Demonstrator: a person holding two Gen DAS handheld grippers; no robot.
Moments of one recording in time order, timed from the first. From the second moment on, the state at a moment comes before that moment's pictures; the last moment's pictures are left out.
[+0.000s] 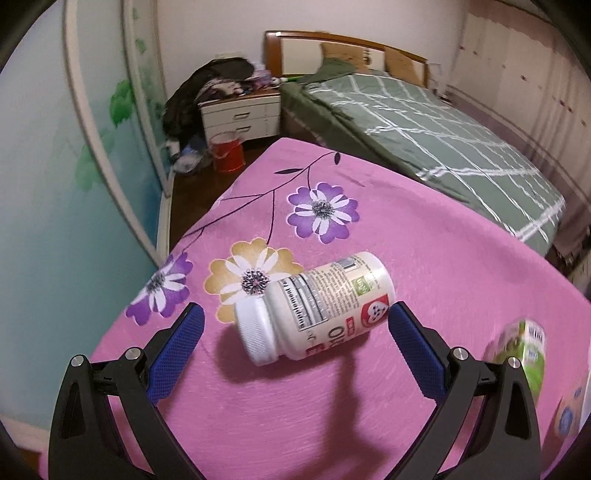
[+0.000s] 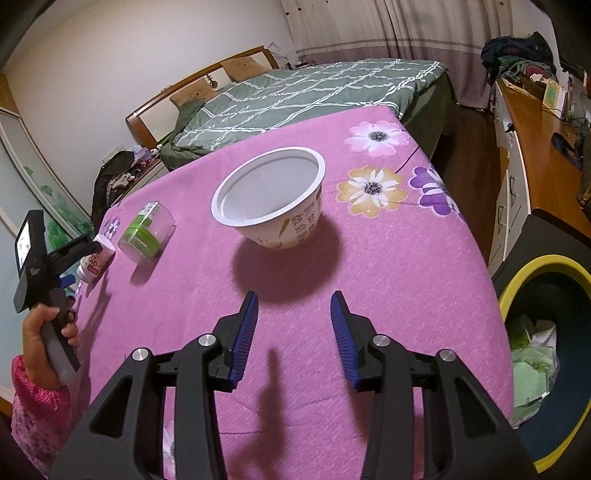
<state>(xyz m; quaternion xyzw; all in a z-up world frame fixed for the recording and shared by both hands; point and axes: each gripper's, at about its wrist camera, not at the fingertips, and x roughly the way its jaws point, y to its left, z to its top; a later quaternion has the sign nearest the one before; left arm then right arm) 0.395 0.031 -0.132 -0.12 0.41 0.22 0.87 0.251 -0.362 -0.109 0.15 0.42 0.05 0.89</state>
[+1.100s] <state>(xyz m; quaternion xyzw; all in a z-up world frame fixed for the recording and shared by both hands) 0.425 0.024 -0.146 -0.12 0.42 0.23 0.87 0.248 -0.355 -0.106 0.14 0.42 0.07 0.89</state>
